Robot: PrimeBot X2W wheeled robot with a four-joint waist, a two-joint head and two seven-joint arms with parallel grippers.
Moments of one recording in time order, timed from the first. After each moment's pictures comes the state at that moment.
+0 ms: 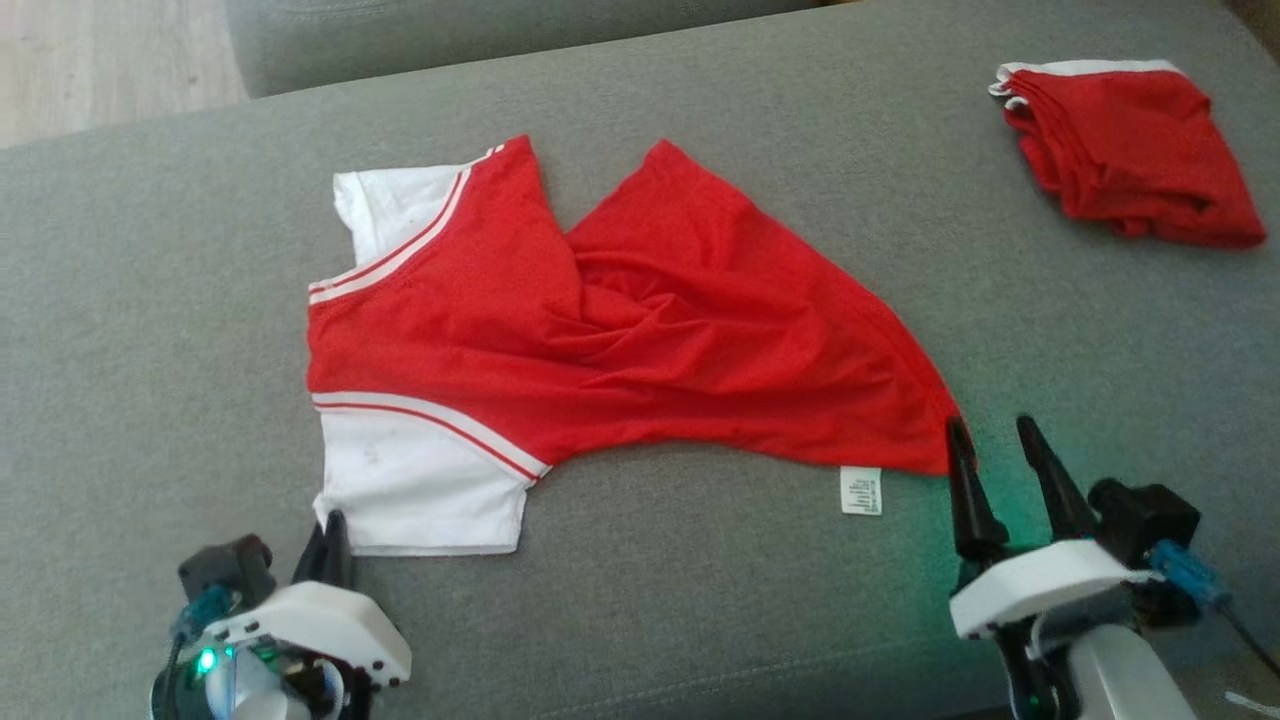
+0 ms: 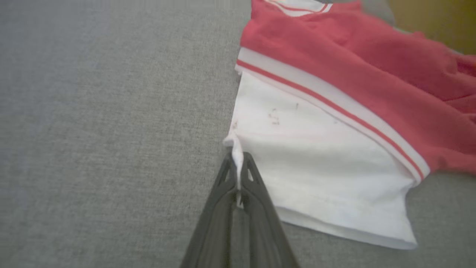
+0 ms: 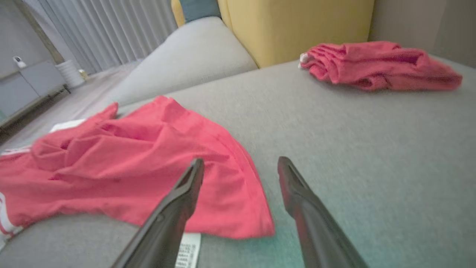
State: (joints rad) left arm -0.04 0.09 -0.15 0.42 -0.39 0.14 -0.12; right arm -0.09 -0.05 0.06 0.38 0.24 0.13 -0.19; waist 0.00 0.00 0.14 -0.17
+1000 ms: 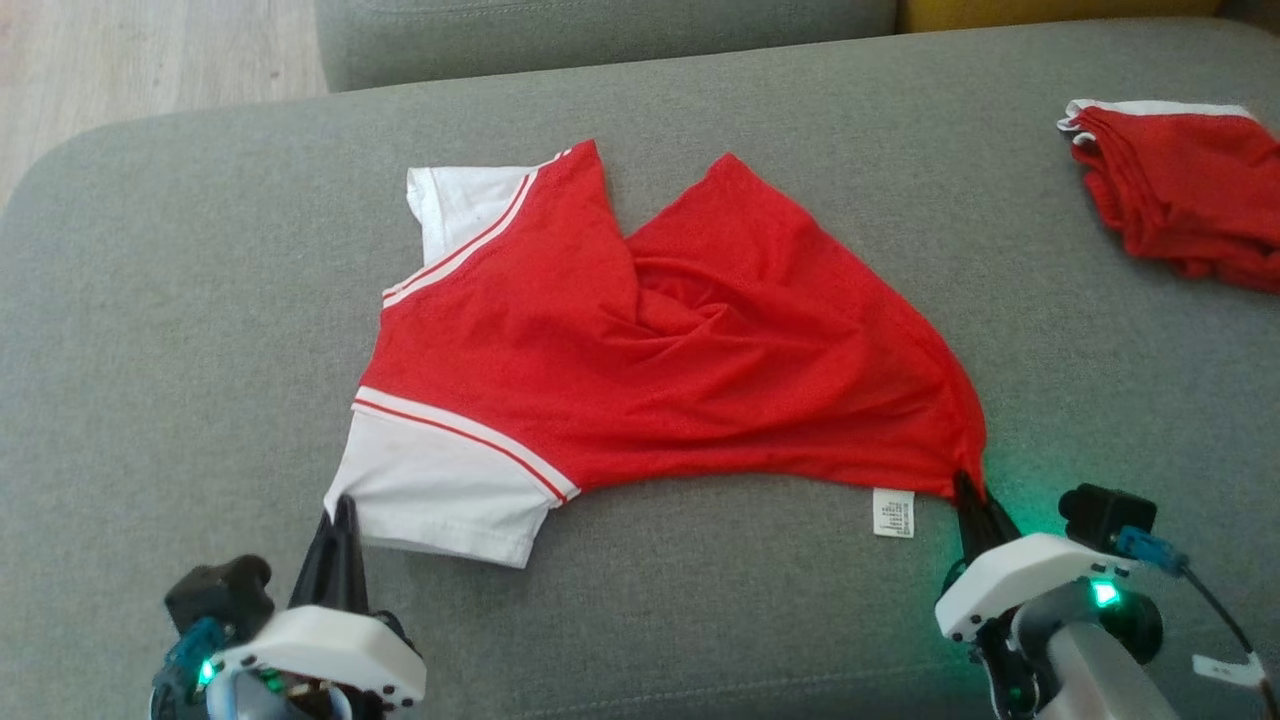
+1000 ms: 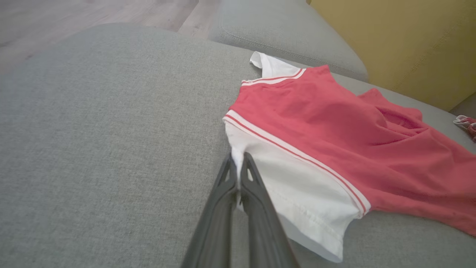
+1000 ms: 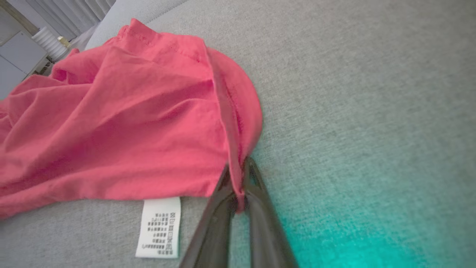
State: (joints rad) left arm 0.10 0.09 -0.18 0.11 -0.39 0.18 -0.11; right arm -0.24 -0.05 0.06 0.79 0.39 0.13 -0.12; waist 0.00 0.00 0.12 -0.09
